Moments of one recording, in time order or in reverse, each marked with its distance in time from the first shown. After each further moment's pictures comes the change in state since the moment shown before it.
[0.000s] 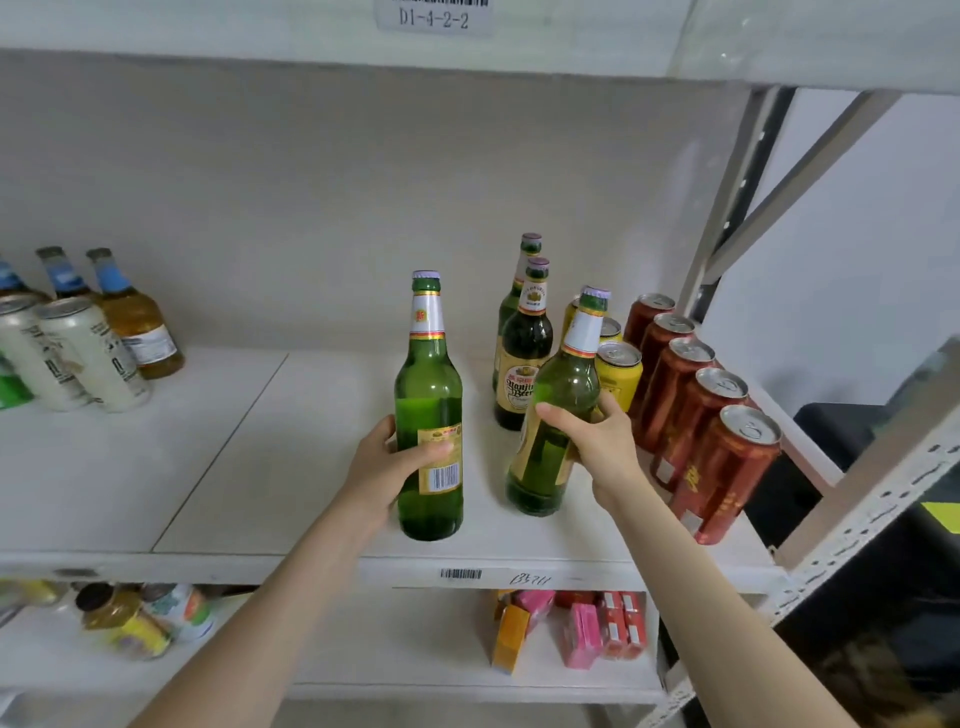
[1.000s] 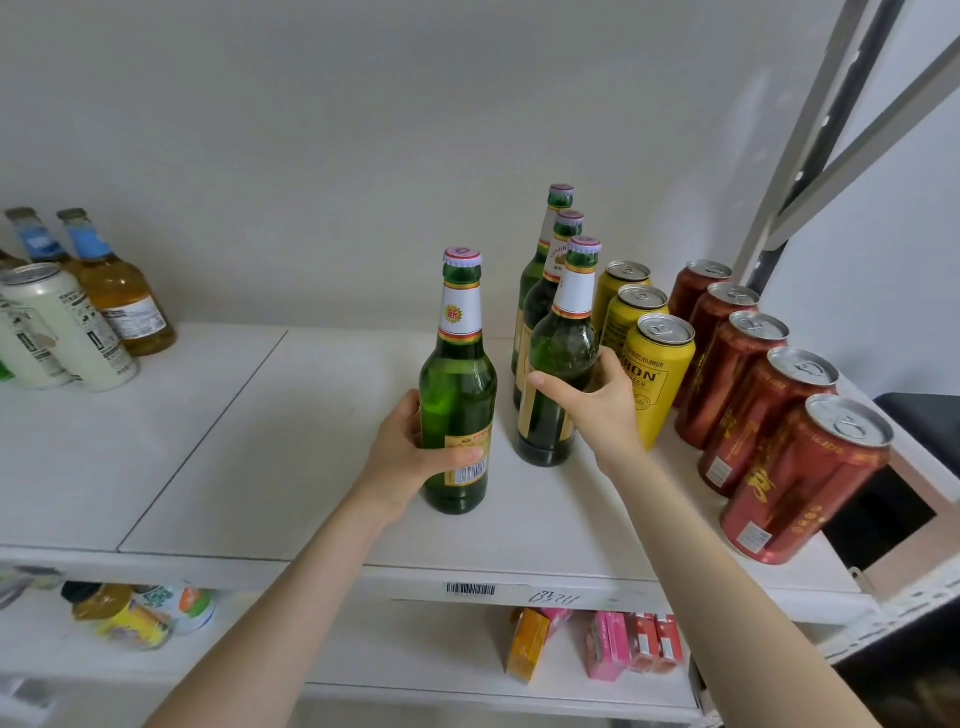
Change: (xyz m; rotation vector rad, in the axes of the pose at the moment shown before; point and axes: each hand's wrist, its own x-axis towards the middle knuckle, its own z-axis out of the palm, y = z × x) left_hand 0.053 -0.040 0.003 0.048 -0.084 0.153; right_hand 0.070 0.045 0.025 -0.128 -0.034 -0.241
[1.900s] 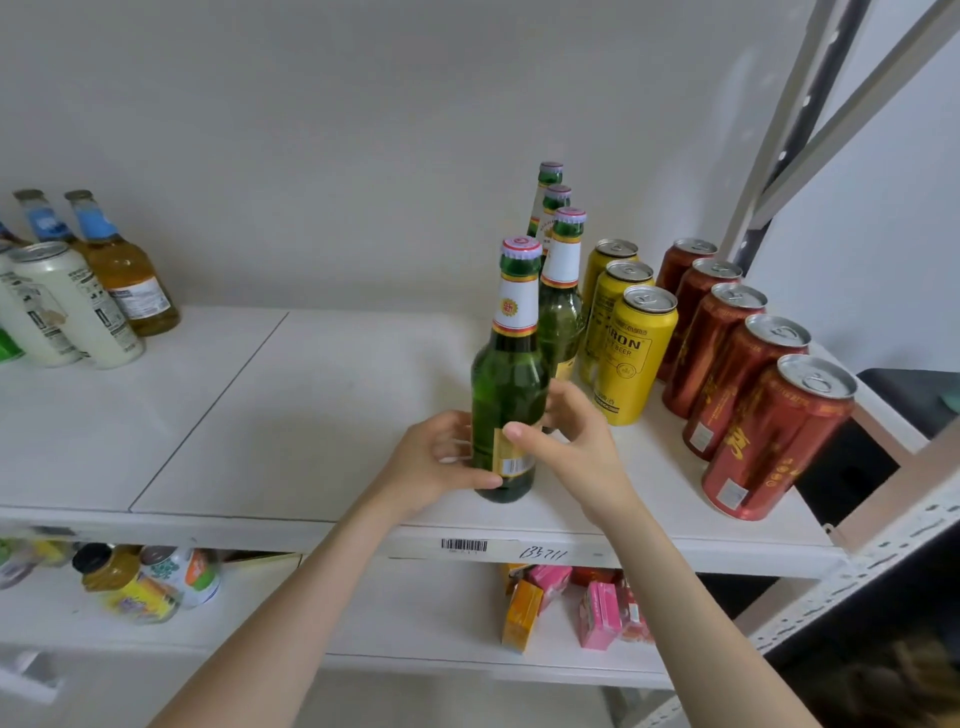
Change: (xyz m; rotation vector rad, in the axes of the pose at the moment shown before) left_hand -0.031 -0.025 0.017 0.203 -0.127 0.011; right_hand -0.084 0.007 -0.004 0.033 -0.232 -0.082
